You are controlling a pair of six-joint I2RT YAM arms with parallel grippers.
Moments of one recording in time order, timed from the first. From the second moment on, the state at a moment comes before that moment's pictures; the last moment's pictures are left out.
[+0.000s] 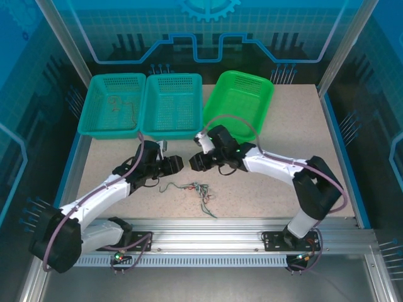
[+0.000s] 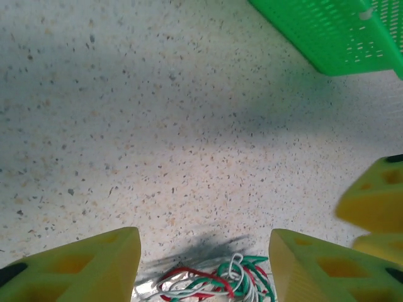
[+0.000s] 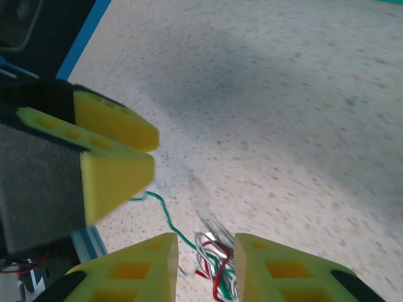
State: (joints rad) left arm -0.43 1.12 0.62 -0.26 0.18 -0.71; right arm 0.76 1.68 1.11 -0.24 -0.40 0.34
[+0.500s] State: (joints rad) left arm -0.45 1.20 0.56 -0.34 0.12 -0.85; right arm 0.89 1.89 1.26 -0.55 -0.28 0.23
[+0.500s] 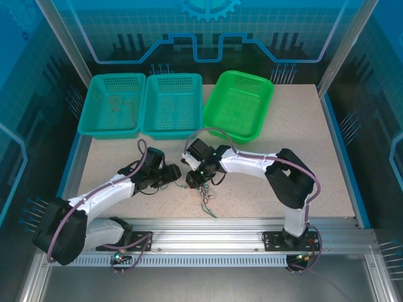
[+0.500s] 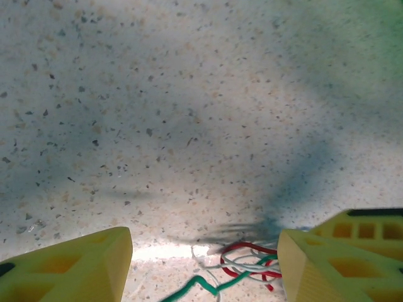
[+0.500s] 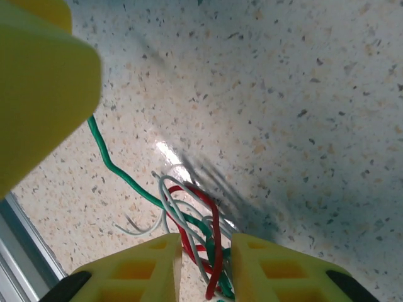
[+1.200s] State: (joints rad) left arm -0.45 1.27 0.46 -0.23 0.15 -0.95; right arm 0.92 1.94 1.32 -0.64 -0.19 0.19
